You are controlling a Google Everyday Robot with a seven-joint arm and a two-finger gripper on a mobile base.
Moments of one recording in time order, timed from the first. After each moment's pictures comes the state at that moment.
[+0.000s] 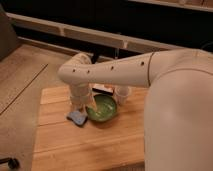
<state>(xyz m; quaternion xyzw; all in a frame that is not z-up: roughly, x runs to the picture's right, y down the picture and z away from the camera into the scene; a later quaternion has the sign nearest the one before) -0.107 0.103 0.703 -0.26 0.23 0.64 0.68</state>
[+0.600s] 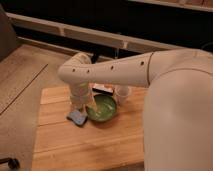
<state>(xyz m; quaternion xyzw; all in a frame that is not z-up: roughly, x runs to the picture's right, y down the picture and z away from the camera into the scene) -0.108 0.099 0.706 -0.27 0.23 0.63 0.69</state>
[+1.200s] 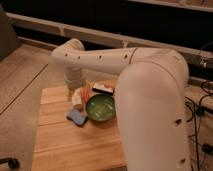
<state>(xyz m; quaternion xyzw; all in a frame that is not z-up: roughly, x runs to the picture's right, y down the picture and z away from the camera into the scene) -0.140 0.013 0.751 -0.29 0.16 0.47 0.82</state>
